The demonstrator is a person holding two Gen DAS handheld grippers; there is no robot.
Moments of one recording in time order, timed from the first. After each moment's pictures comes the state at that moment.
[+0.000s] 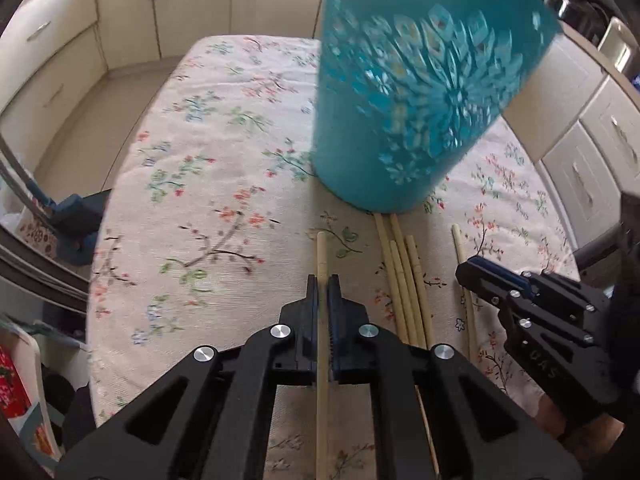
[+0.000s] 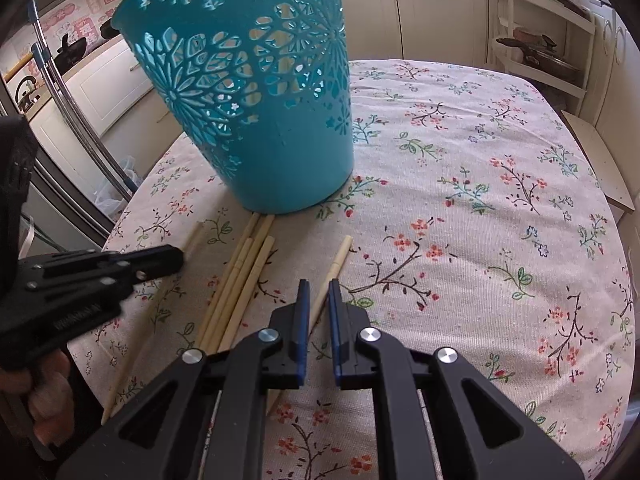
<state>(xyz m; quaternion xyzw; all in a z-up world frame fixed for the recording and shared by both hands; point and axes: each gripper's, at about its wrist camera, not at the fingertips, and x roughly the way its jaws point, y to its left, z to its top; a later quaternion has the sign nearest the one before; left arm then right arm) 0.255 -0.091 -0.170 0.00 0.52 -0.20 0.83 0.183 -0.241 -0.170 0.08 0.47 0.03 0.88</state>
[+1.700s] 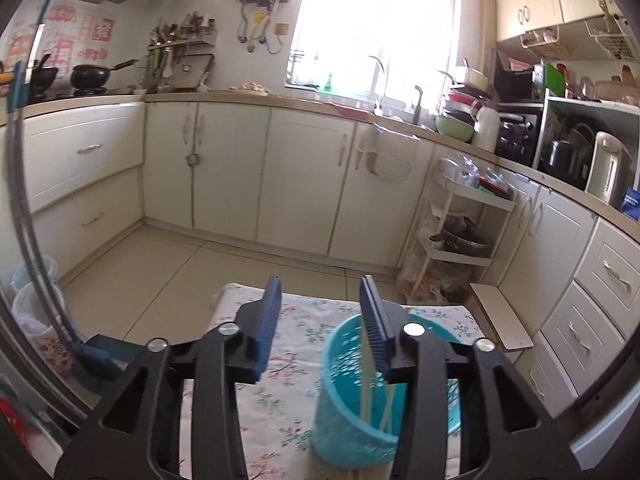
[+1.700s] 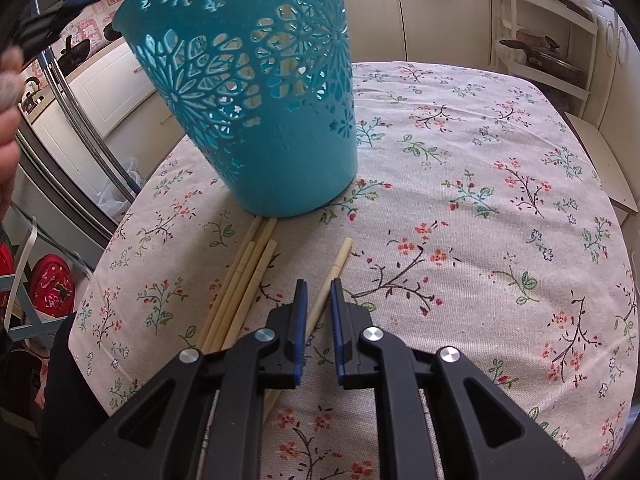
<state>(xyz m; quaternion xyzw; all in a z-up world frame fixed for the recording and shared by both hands) 0.294 -0.087 -0.016 -0.07 0.21 -0.14 0.97 0.181 -0.243 -0.171 0.08 0.47 0.04 0.88</state>
